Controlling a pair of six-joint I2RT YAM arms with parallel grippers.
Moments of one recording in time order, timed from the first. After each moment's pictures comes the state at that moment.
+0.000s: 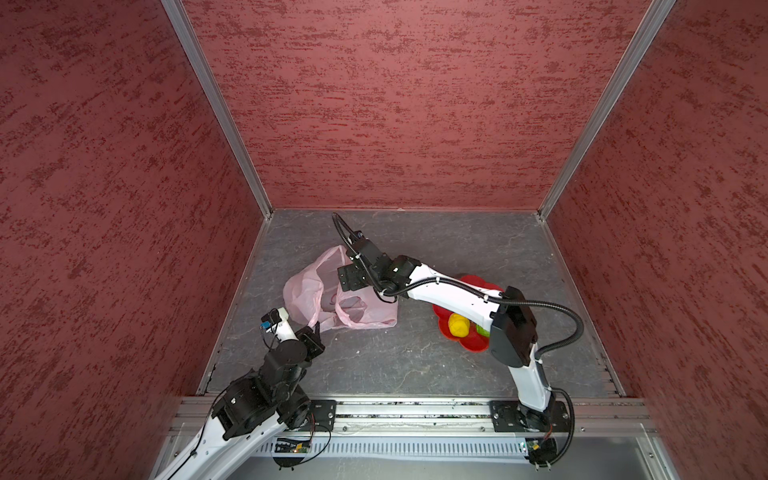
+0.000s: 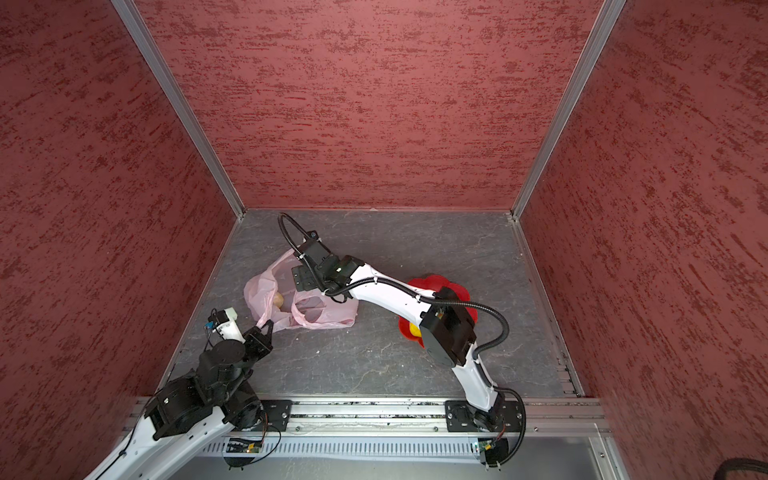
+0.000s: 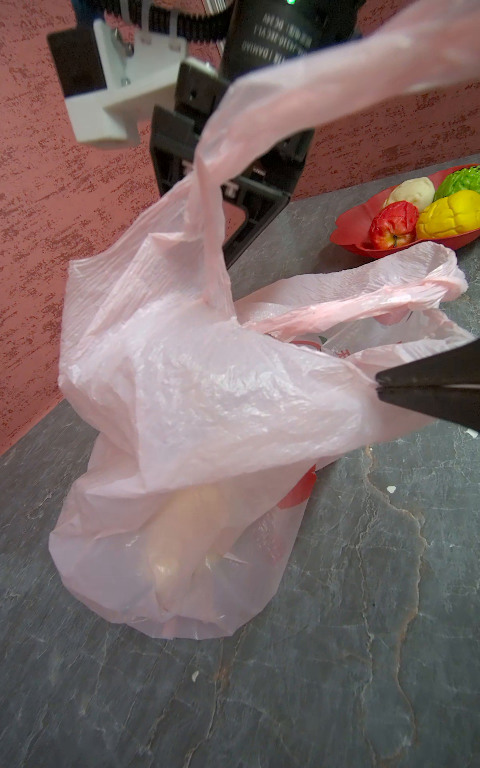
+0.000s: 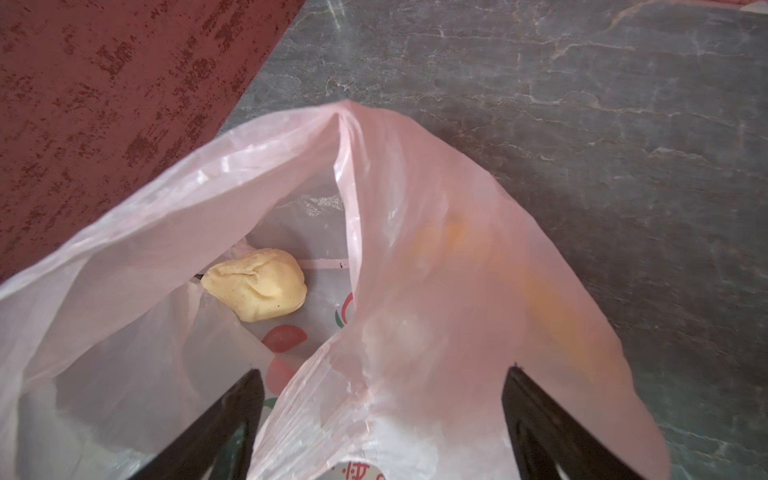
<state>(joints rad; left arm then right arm) -0.77 0.10 0.42 -0.82 -0.55 -1.08 0.98 2.11 1.91 -0.55 0.16 0.51</state>
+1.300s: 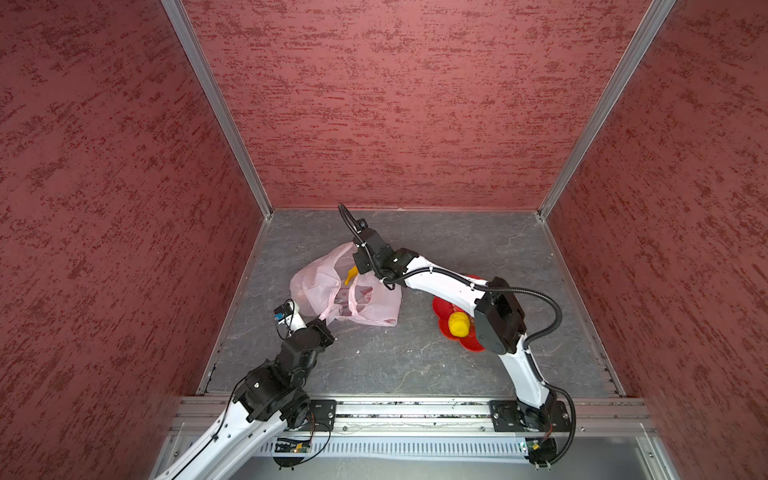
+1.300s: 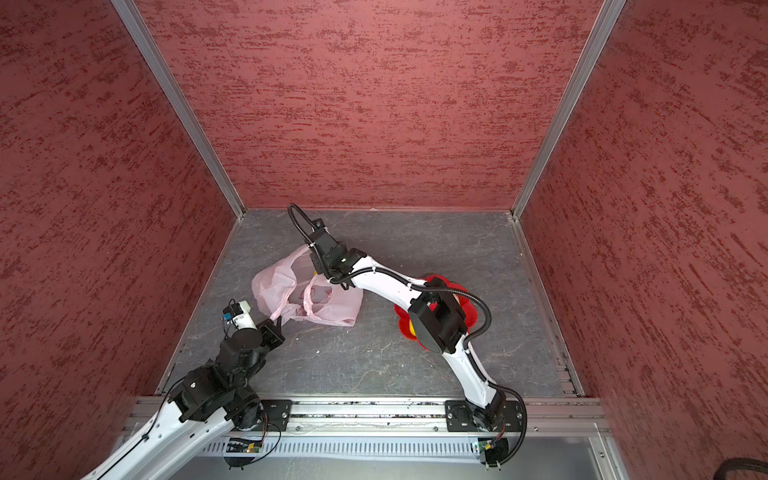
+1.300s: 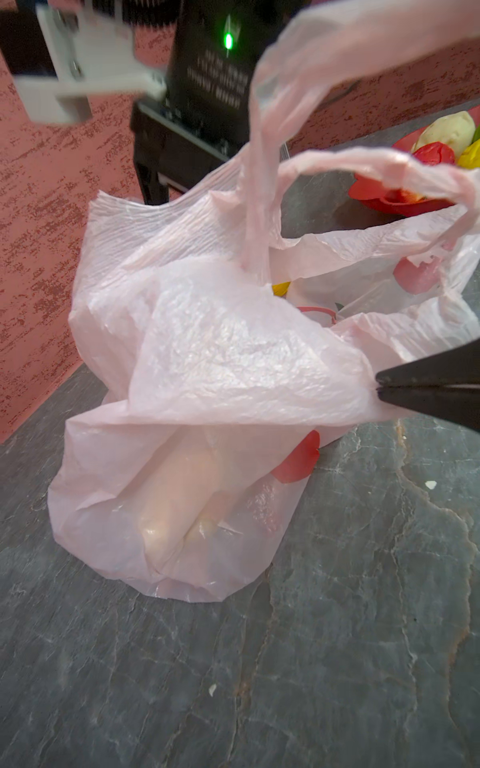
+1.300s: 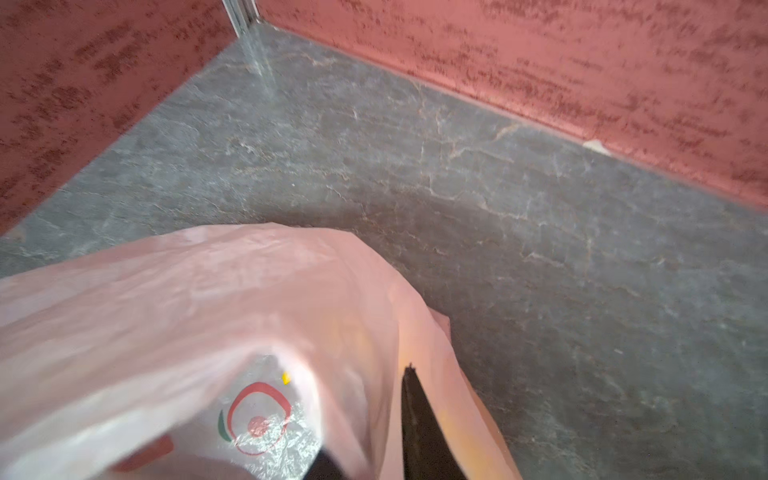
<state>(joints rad) -0.67 0.29 0.33 -0.57 -0.52 -0.99 0.89 2.18 1.93 -0.39 0.31 0.25</state>
